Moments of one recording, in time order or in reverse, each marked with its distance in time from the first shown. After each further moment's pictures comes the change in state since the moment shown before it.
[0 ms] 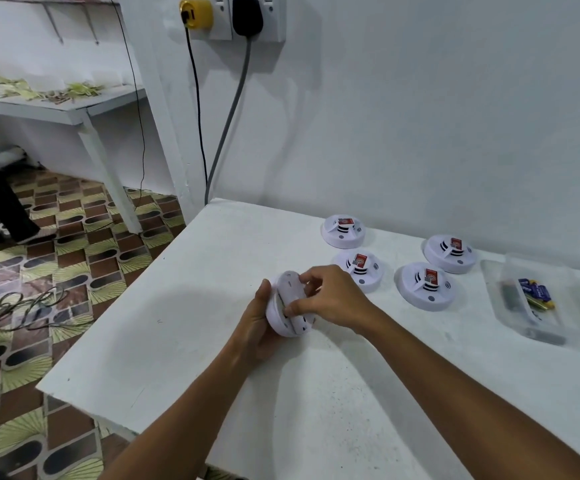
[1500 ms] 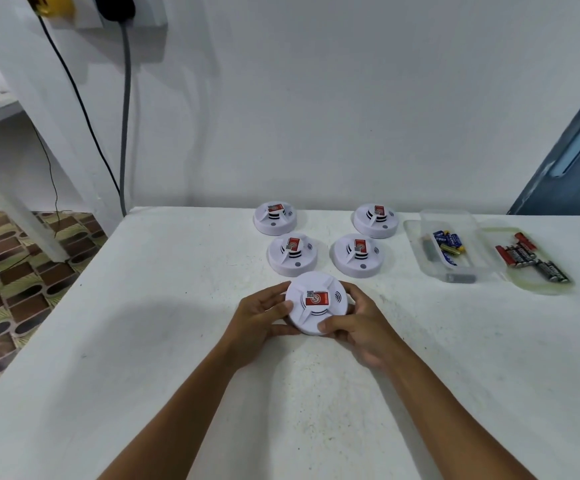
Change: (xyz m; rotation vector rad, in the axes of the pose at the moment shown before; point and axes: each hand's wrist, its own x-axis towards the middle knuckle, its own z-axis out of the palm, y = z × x) left_hand 0.016 -0.038 0.046 0.581 -0.108 -0.033; right_hand -0.068 0.124 -0.023 0.985 0.242 0.252
